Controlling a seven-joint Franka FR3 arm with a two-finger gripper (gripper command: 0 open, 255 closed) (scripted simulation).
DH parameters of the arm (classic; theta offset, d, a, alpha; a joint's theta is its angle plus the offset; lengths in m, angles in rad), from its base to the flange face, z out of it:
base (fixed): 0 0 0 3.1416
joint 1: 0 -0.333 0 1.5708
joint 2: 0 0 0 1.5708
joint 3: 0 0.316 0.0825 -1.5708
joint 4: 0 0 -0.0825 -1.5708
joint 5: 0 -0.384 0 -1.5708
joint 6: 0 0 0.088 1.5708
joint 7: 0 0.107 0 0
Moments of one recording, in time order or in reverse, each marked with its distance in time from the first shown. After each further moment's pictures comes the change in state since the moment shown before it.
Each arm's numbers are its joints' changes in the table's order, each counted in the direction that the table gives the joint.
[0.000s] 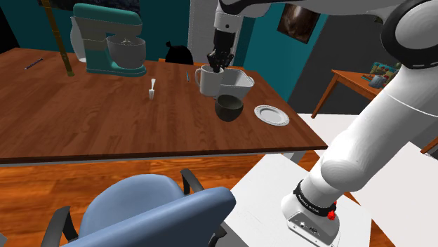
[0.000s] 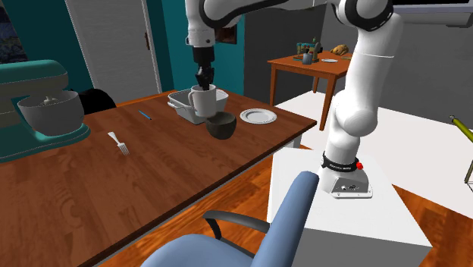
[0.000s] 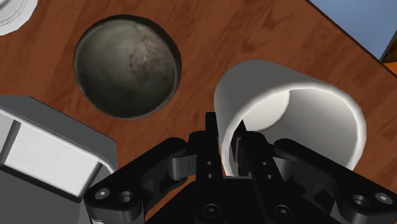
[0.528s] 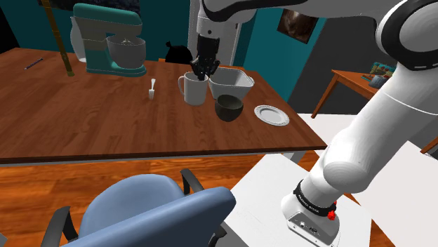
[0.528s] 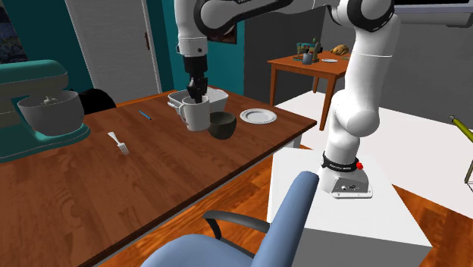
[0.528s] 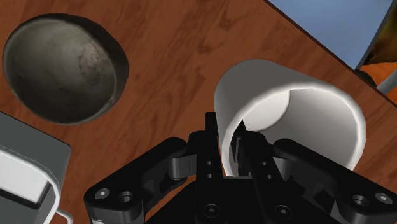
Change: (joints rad) arm -0.068 0.027 0.075 0.016 -0.010 0.050 0.137
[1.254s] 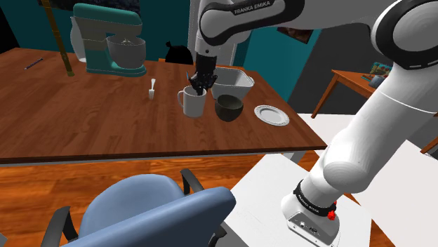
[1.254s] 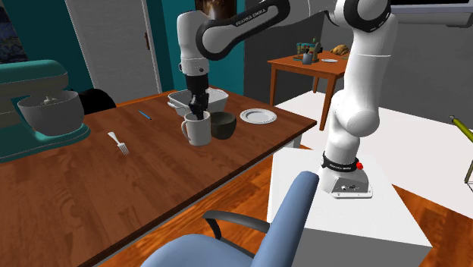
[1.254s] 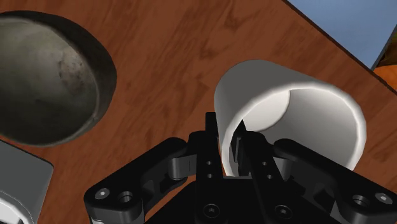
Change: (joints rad) arm -0.001 0.026 0.002 0.120 0.000 0.146 -0.006
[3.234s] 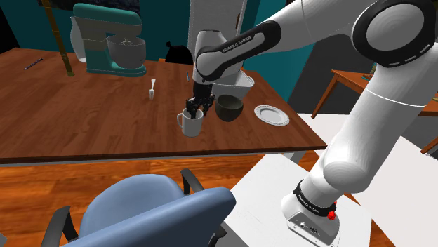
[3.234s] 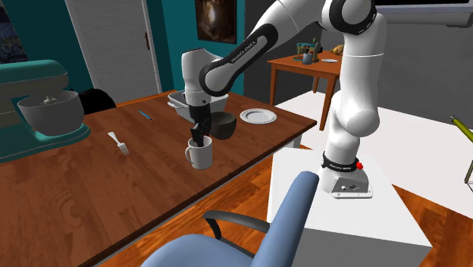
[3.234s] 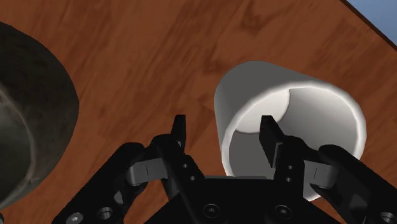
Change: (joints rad) arm -0.003 0.110 0.002 0.148 0.004 0.257 -0.006
